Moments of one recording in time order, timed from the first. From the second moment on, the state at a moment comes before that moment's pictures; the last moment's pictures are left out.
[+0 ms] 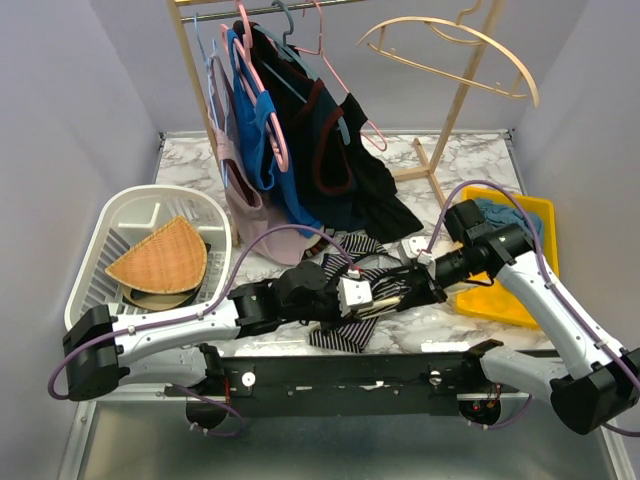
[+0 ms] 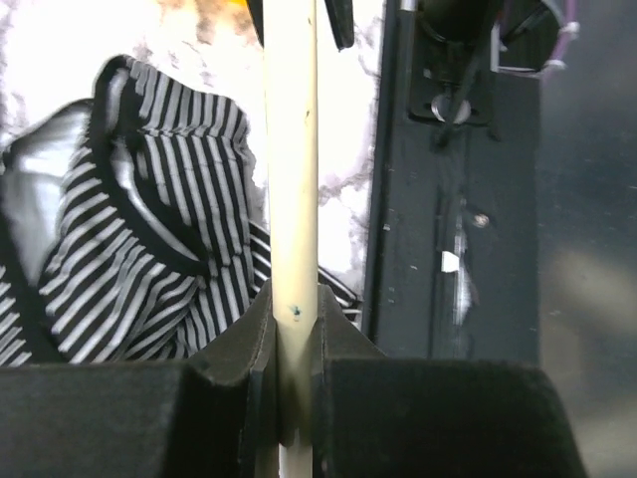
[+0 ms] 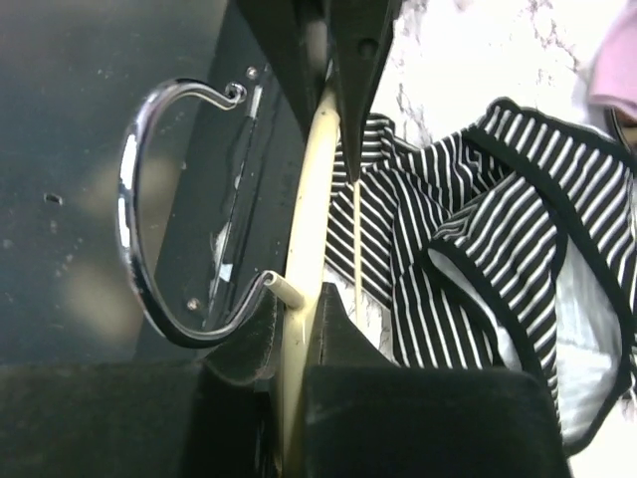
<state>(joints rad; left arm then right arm) -1.17 1.11 0.70 -0.06 0.28 0.08 0.42 1.08 1.03 -1.25 -1.09 -1.16</state>
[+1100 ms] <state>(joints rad) -0.97 1.08 0.55 -0.09 -0.30 -0.44 0.12 0.91 1.07 -1.20 -0.92 -0.85</state>
